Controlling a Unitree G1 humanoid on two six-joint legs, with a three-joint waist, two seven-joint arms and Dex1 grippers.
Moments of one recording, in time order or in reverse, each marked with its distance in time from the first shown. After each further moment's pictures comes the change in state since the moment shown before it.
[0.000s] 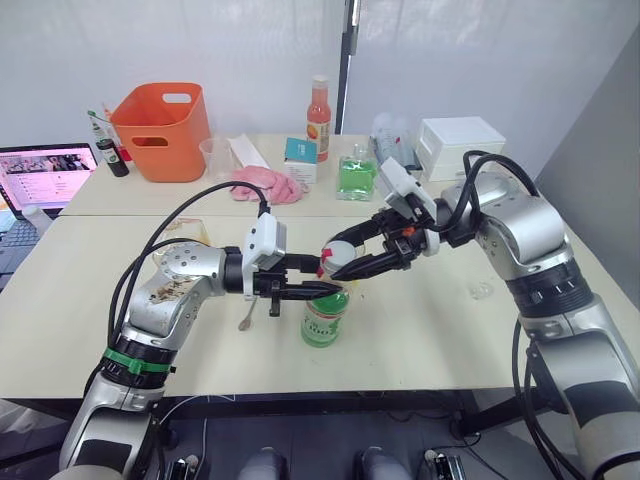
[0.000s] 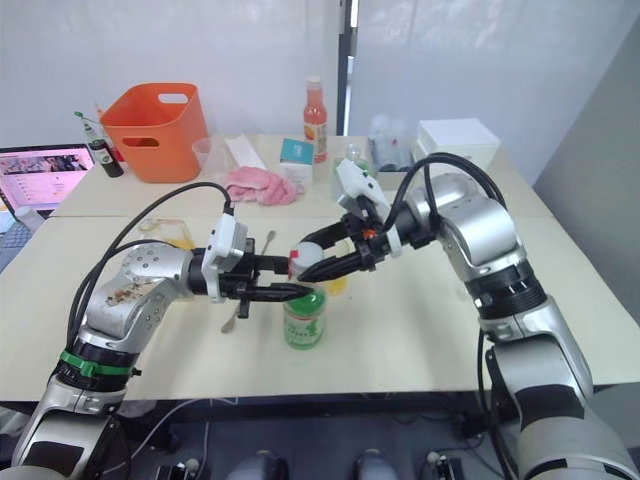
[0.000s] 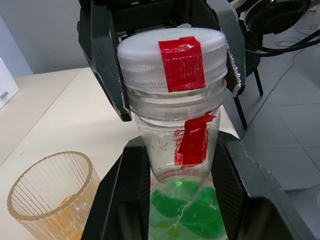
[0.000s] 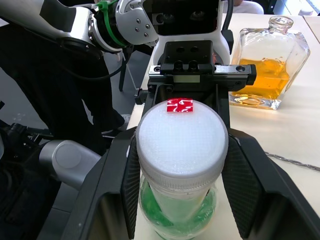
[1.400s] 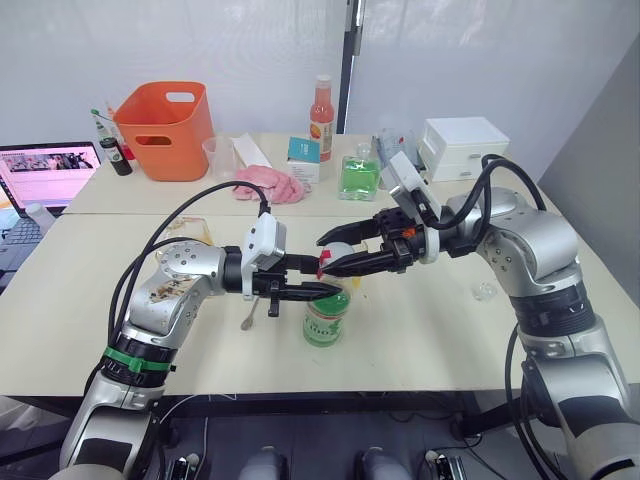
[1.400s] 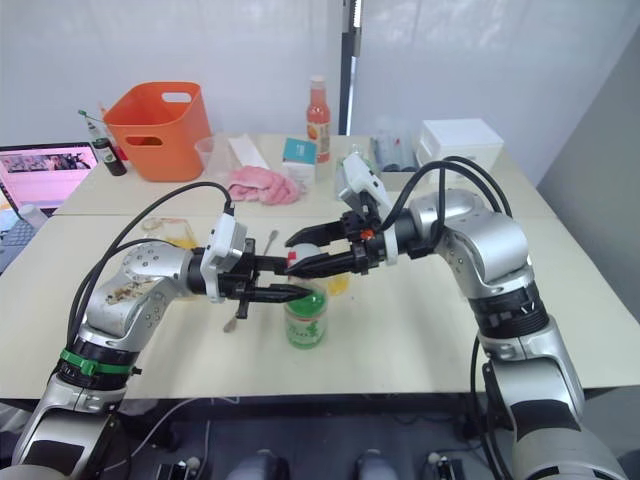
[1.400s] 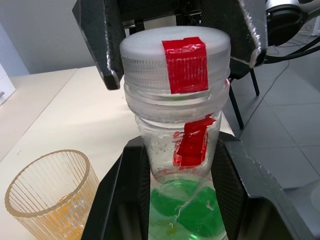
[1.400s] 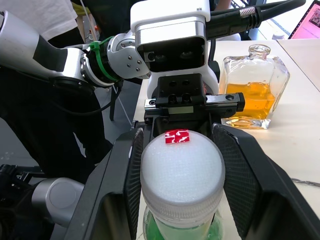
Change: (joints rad) left arm -0.007 -0.002 0.000 0.009 -0.002 -0.001 -0.019; right arm 0.098 0.033 -0.122 -0.175 0.091 0.159 -0.175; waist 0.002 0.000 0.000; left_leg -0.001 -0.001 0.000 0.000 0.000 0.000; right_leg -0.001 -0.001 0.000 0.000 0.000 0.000
